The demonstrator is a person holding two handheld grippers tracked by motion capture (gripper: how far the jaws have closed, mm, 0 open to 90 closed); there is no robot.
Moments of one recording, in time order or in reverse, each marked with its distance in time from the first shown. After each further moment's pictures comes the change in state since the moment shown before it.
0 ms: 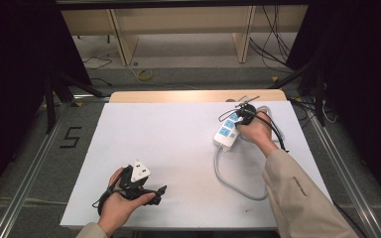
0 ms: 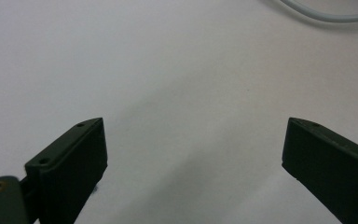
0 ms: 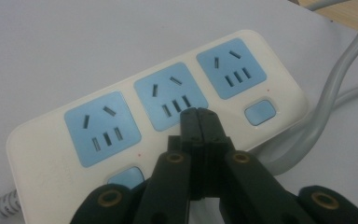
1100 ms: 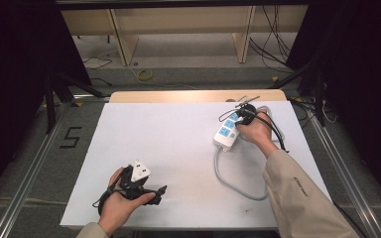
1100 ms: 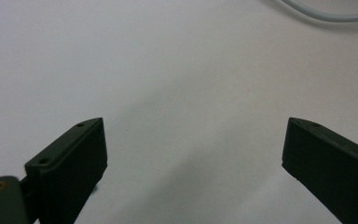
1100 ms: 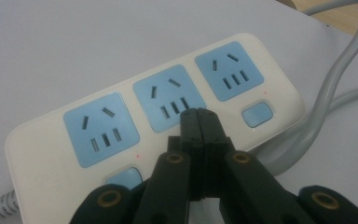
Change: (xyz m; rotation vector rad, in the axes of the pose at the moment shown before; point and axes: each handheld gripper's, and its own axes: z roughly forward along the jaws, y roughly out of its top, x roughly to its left) left arm 0.000 0.000 0.001 0.000 -0.002 -0.003; right arm 0.000 0.000 -0.001 -0.011 -0.006 -0.010
